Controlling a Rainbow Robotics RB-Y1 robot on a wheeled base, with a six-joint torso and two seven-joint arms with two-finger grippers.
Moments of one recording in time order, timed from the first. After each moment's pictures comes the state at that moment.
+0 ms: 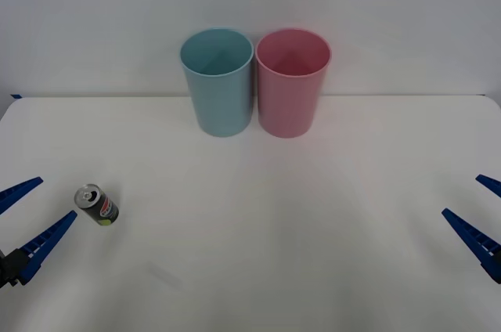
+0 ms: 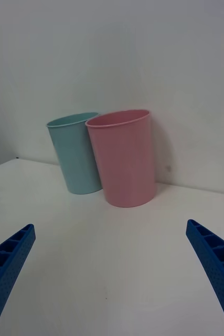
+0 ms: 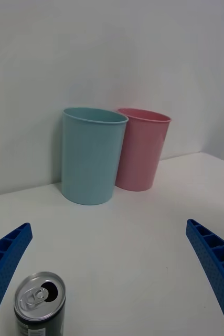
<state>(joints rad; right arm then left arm) 0.35 -0.40 -0.52 -1.66 0.96 -1.22 0.00 0.35 0.40 0.52 -1.66 -0.96 -1.22 0.00</state>
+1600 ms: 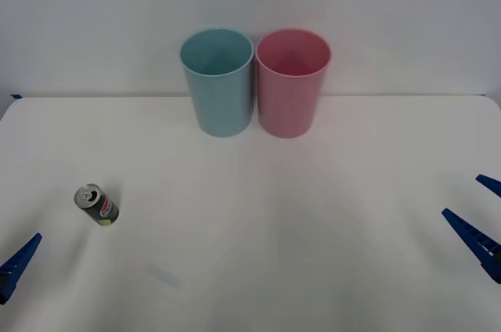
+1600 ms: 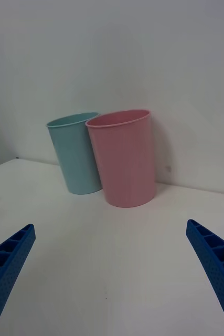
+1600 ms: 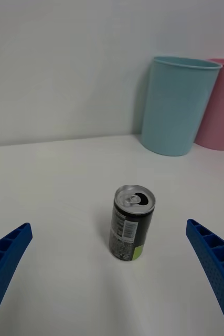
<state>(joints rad) 0.35 -0.40 -0.52 -1.66 0.96 -1.22 0.00 0.50 0.39 0.54 -1.63 -0.97 -0.97 -0.10</state>
